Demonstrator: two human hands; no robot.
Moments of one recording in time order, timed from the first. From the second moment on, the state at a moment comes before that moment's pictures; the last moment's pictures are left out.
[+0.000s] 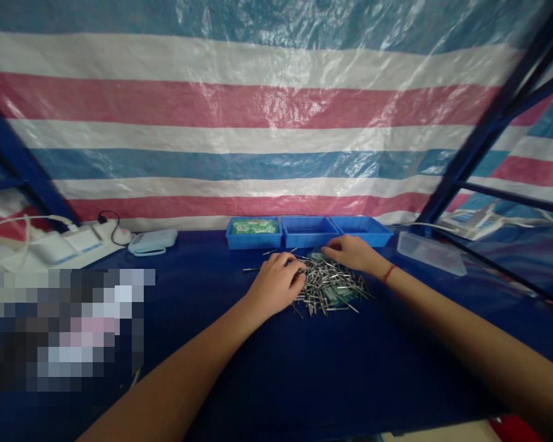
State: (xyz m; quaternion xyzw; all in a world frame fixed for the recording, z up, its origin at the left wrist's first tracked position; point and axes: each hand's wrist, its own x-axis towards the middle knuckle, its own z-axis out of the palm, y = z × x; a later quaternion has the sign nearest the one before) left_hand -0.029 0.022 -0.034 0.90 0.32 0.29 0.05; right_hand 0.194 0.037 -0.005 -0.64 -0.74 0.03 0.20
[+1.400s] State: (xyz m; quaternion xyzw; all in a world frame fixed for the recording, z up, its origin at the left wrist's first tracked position) left_hand -0.005 0.011 -0.023 0.60 0.31 0.43 0.59; right_hand 0.154 -0.034 0.016 -0.34 -0.82 -0.14 0.44
